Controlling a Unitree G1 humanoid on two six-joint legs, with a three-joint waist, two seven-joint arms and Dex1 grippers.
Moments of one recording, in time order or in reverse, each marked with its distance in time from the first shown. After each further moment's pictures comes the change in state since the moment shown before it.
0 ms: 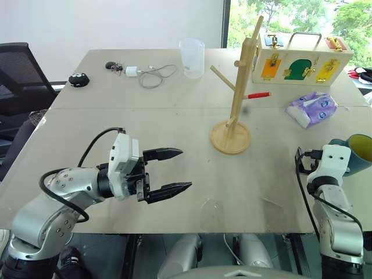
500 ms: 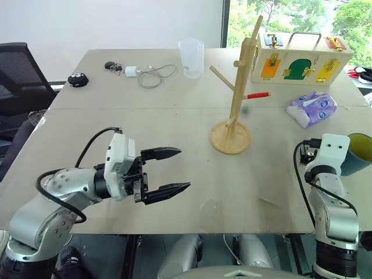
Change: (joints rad) left arm 0.017 0.001 0.026 0.000 -0.003 -0.012 -0.008; right arm -0.085 0.016 0.001 -0.001 -0.044 0.106 -0.061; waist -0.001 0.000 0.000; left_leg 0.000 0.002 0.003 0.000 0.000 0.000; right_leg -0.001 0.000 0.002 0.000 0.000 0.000
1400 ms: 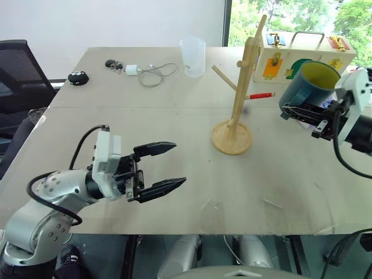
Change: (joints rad) left arm 0.020 -0.048 0.068 0.002 -0.072 -0.041 -0.007; right arm -0.400 -0.701 -0.105 -0.069 0.771 0.395 0.827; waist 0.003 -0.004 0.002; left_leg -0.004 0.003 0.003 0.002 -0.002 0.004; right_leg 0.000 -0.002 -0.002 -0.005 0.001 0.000
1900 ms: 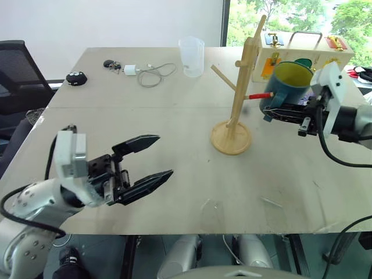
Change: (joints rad) left arm 0.150 -0.021 0.196 -0.080 -0.168 -0.005 0.080; right arm -0.154 -0.025 0.216 0.096 -0.010 -0.038 0.066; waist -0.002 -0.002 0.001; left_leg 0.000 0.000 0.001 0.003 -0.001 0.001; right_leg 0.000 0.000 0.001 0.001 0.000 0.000
